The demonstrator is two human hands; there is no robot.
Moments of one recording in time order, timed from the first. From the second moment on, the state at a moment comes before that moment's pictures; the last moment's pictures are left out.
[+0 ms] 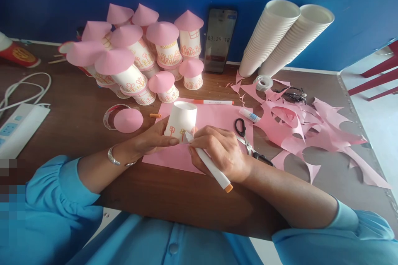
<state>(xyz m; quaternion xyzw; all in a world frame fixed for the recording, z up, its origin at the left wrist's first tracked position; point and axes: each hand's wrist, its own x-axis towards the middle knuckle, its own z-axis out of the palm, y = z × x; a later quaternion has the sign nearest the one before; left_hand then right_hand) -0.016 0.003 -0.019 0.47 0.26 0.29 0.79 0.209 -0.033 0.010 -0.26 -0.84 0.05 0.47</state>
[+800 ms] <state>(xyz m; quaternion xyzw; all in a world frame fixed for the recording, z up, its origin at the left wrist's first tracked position) -0.016 0.002 -0.021 0.45 0.26 0.29 0.80 0.208 -0.034 0.009 -0.27 -0.84 0.05 0.47</state>
